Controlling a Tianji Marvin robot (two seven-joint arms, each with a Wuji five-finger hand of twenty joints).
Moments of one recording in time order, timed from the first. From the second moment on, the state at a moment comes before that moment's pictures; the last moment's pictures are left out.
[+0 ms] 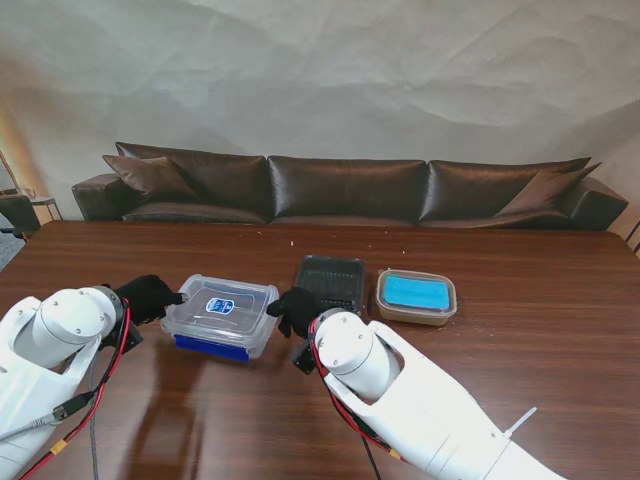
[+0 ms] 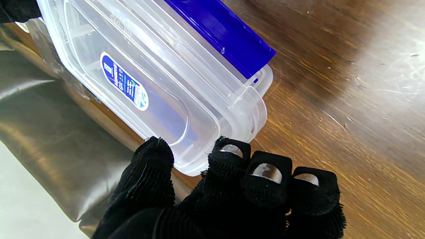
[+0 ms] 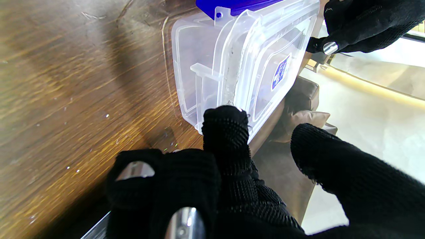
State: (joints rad) left arm 1.38 -1.01 -1.44 -1.46 0.41 0.33 -0.52; right arm -1.13 -1.34 0.70 -1.37 0.06 0.47 -0.11; left_hand 1.05 -0.08 0.03 -0.04 0.65 0.49 0.05 0.13 1.14 0.27 1.03 1.36 0.97 0.37 1.51 1.07 0.52 0.47 1.57 1.17; right_hand 0.27 -0.40 1.20 -0.03 0.61 0.33 0.56 0.18 1.30 0.02 1.01 0.88 1.31 0.01 1.72 1.03 0.80 0.16 1.87 0.73
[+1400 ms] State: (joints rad) left arm 1.42 -1.01 -1.45 -1.50 0.45 0.34 -0.54; right arm -1.13 -1.34 0.69 -1.38 -0.01 0.47 -0.13; left_hand 1.01 -0.08 0.02 -0.03 0.61 0.43 0.02 0.09 1.14 0.27 1.02 1.36 0.97 0.37 1.50 1.07 0.51 0.47 1.56 1.17; right_hand 0.27 -0.40 1.20 -0.03 0.61 0.25 0.56 0.18 1.30 0.02 1.01 0.88 1.31 0.01 1.72 1.03 0.80 0.16 1.87 0.73
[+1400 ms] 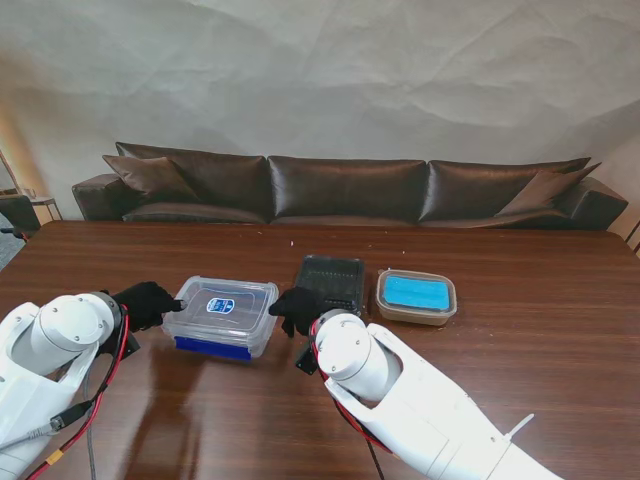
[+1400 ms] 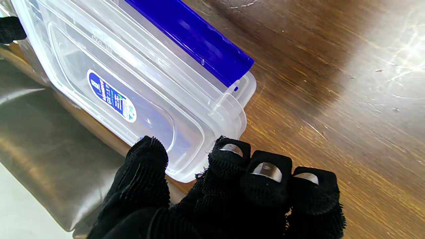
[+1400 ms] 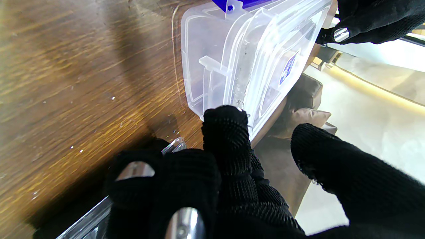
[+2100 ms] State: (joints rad) left arm 1.41 -1.01 -1.45 -1.49 0.46 0.34 -0.56; right arm -1.11 -1.34 0.67 -1.36 -0.04 0.52 -0.11; left_hand 1.01 -0.08 0.02 -0.03 0.63 0.43 0.08 0.11 1.14 0.27 1.02 1.36 0.97 0.37 1.50 1.07 0.51 0.47 1.56 1.17; right_hand 0.27 -0.40 1.20 -0.03 0.61 0.21 0.55 0.18 1.30 0.02 1.01 0.88 1.31 0.01 1.72 1.03 0.80 0.16 1.87 0.73
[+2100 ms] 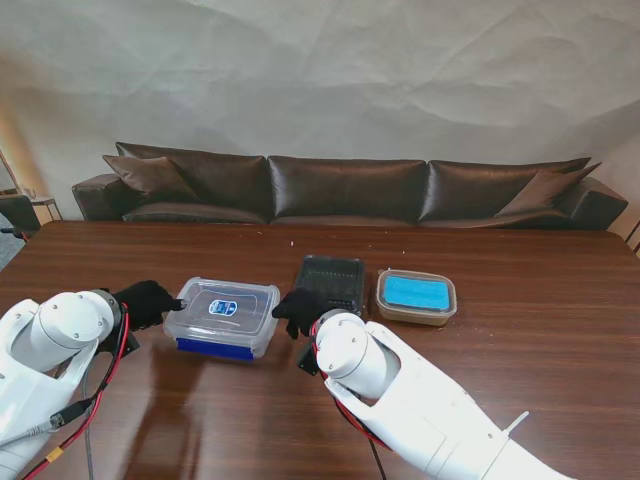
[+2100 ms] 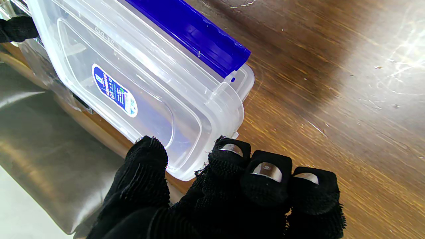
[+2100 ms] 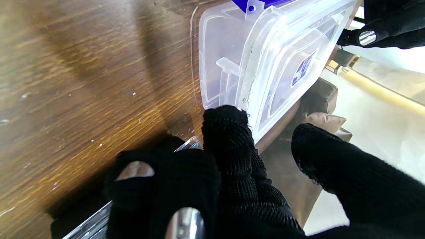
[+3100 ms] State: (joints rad) left arm 1.42 -1.00 -1.47 -1.51 0.49 0.35 -0.59; right arm -1.09 -1.35 0.66 -1.32 -0.07 0.53 -0.11; left_hand 1.00 -0.08 0.01 -0.03 0.63 0.42 0.09 0.11 1.13 0.27 0.99 1.36 0.97 0.37 1.48 1.07 0.51 0.47 1.55 1.17; right_hand 0.27 -0.40 1.18 -0.03 0.61 0.20 0.55 0.18 1.30 0.02 1.01 0.88 1.31 0.01 1.72 1.03 0.80 0.16 1.87 0.73
